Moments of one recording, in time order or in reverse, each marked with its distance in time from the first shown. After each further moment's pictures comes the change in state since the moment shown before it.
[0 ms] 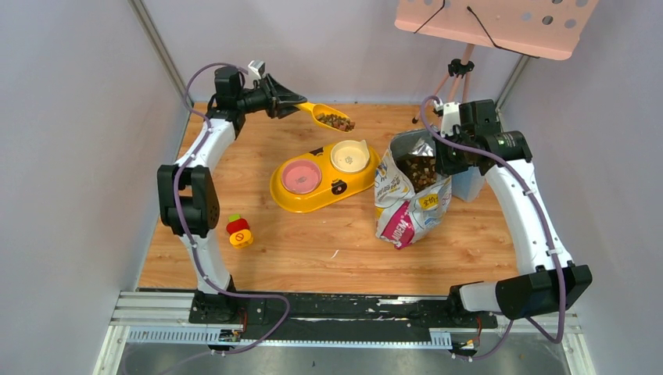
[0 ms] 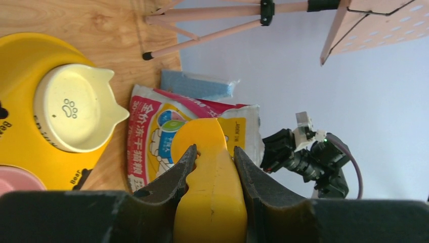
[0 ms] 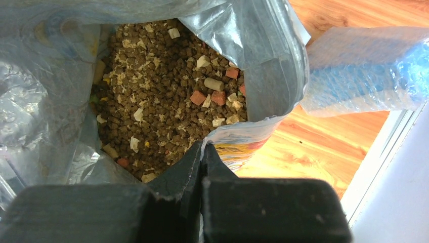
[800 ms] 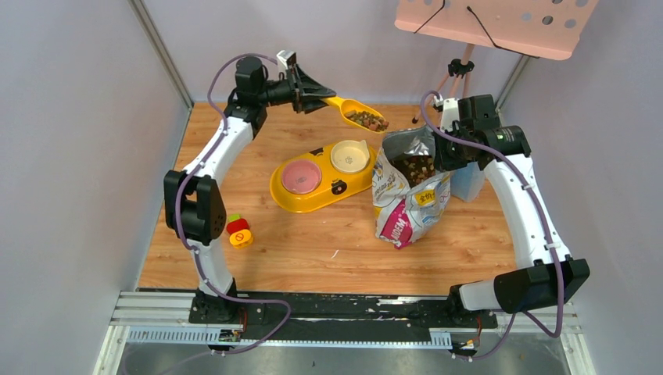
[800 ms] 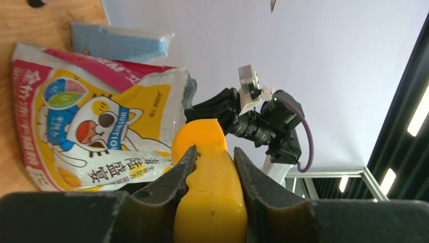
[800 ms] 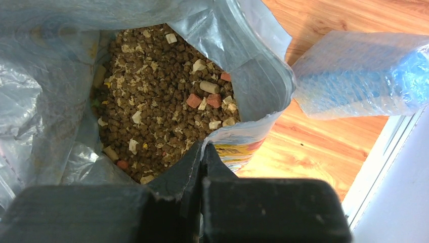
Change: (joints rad) left arm -0.189 -0.039 0.067 0.089 0.031 -0.249; right arm 0.000 0.030 0.040 -0.007 0.002 0.021
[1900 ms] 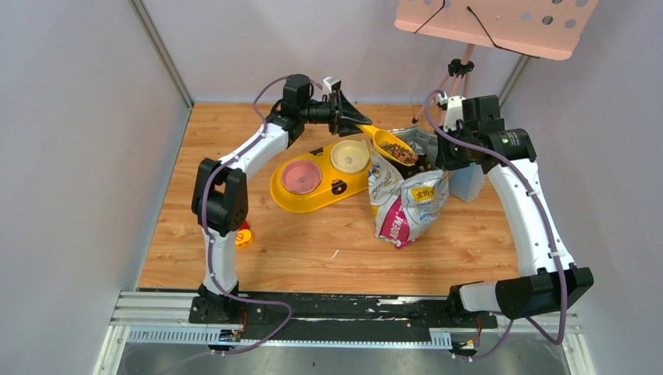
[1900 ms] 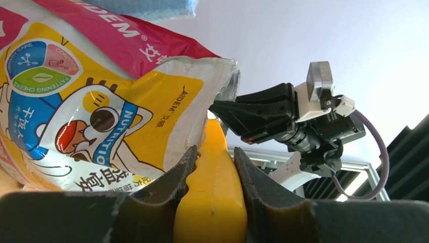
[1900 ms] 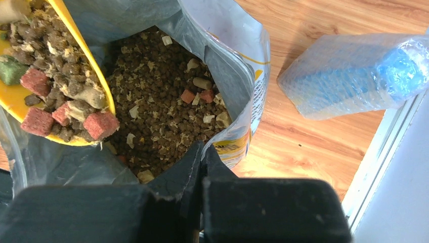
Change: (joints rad) left arm -0.161 0.163 0.037 -0.055 -0.008 0.024; right arm 0.002 -0.034 0.002 0.011 0.012 0.019
